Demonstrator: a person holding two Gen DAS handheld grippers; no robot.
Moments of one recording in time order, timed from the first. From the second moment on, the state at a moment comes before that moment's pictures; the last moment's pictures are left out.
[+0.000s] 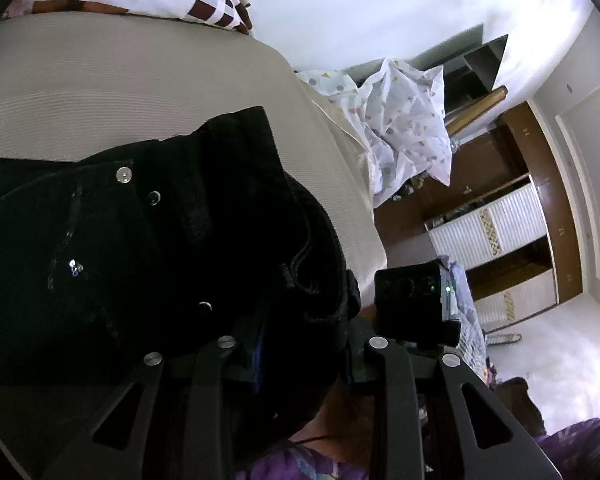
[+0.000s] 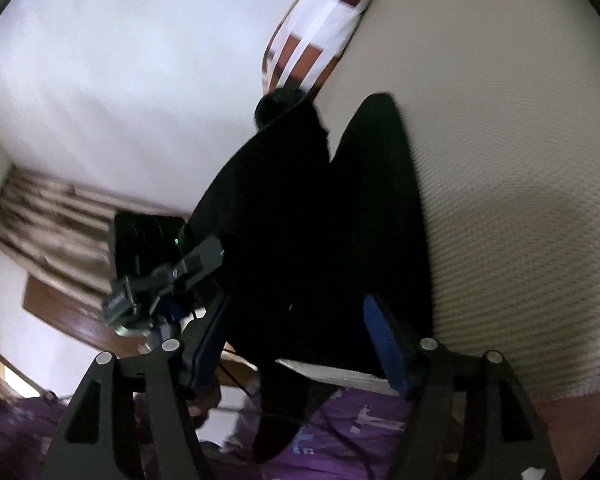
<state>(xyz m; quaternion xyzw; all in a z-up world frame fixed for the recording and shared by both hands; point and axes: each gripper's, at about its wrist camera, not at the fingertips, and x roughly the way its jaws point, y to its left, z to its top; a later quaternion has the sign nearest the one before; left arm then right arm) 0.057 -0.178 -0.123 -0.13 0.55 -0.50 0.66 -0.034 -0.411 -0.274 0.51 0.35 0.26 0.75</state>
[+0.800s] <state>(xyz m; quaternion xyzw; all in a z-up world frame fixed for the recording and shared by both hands) 0.062 -0.141 -0.072 -0.14 0.49 -0.49 0.71 -0.078 -0.456 -0.230 0.52 0.26 0.24 0.78</state>
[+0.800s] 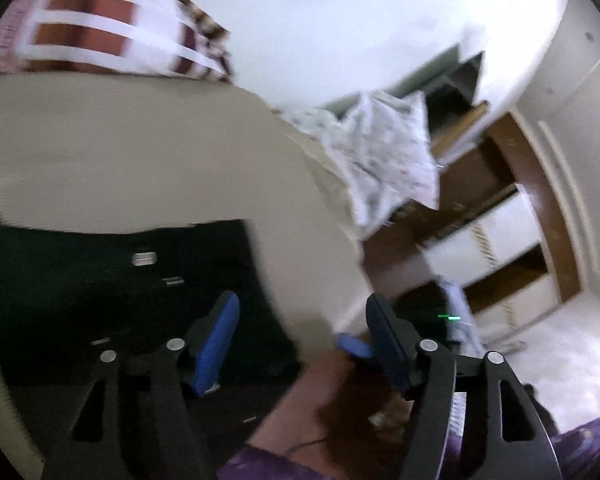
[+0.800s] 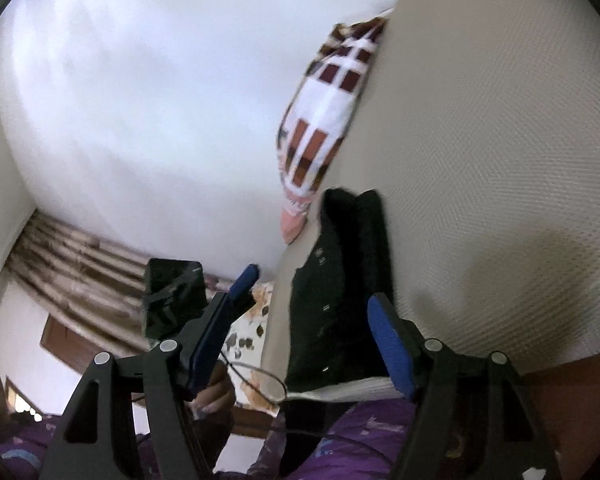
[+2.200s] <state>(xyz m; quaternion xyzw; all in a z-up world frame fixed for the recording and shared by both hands) 0.042 -0.012 -0.126 -0.21 0.53 -0.39 0.73 -0.063 -0.386 -0.200 0.48 0.34 0.10 0.80</state>
